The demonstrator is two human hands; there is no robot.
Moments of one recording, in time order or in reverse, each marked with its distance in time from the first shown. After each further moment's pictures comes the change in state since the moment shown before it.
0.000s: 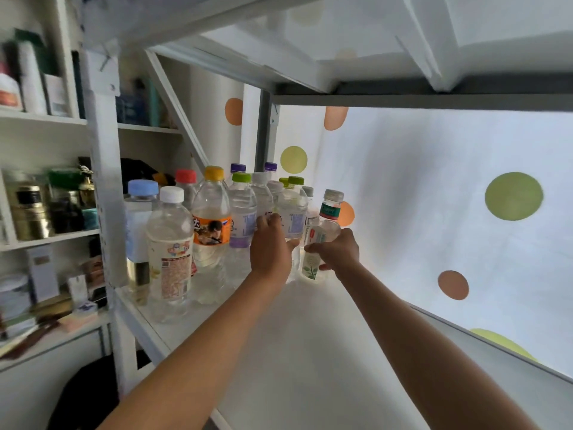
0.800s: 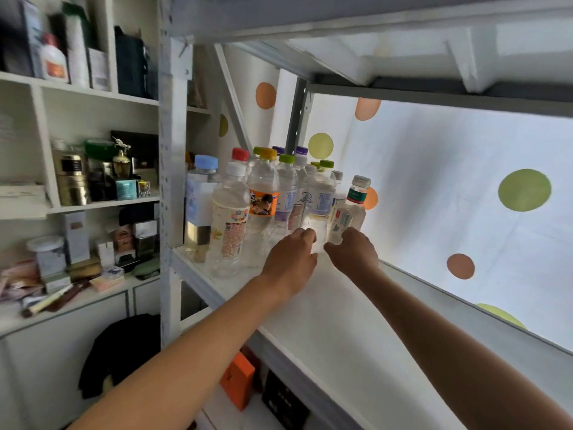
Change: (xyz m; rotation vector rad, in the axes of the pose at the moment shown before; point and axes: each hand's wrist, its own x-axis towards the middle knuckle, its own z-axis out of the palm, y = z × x) left_hand -0.078 -0.019 -0.089 0.064 -0.329 0.266; right_hand -0.110 -0.020 0.012 -0.636 0.058 -0.184
